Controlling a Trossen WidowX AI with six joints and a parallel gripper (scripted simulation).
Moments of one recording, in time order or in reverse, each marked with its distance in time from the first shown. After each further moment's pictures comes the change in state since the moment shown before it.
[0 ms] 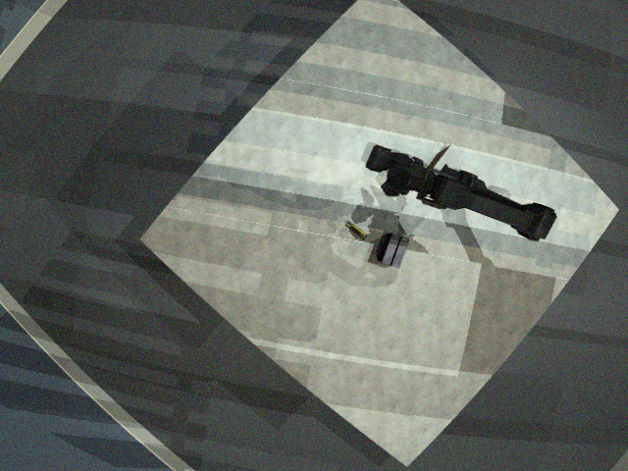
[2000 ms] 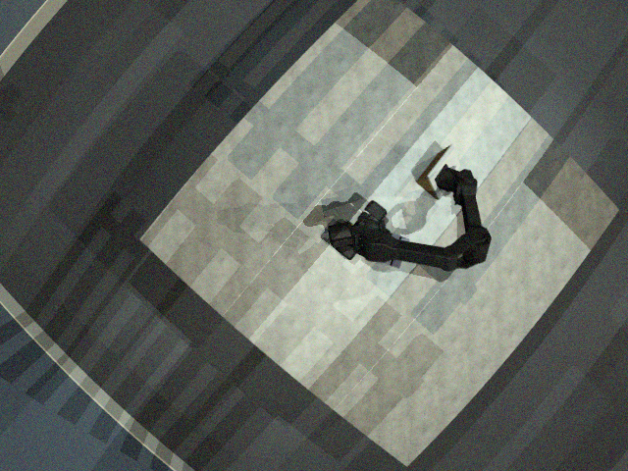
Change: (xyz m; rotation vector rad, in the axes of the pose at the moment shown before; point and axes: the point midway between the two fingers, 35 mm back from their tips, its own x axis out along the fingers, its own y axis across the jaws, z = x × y) arm 0.009 0.049 0.250 -1.075 -0.812 0.298
